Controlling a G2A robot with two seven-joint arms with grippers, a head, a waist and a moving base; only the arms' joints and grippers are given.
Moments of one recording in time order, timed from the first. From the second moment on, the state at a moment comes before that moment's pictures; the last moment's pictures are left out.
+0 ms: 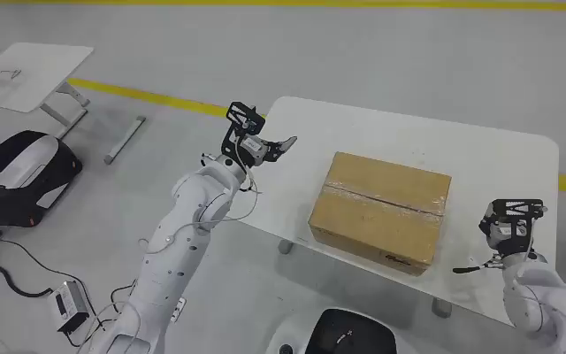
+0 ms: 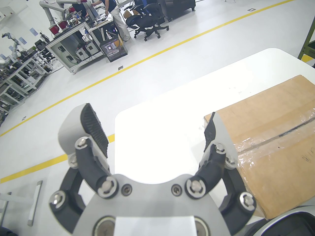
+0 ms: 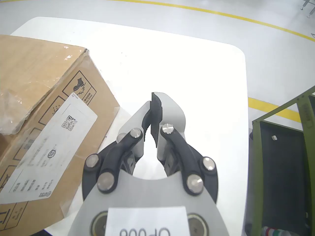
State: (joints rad) left arm 1.11 -1.11 -1.51 -1.75 1.28 -0.26 -0.28; right arm -1.15 -1.08 1.30 -1.51 -1.16 0.02 0.25
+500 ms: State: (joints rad) left arm 1.11 -1.11 -1.51 -1.75 1.28 -0.26 -0.28; right arm -1.19 -1.11 1.23 -1.43 -1.06 0.00 0.15
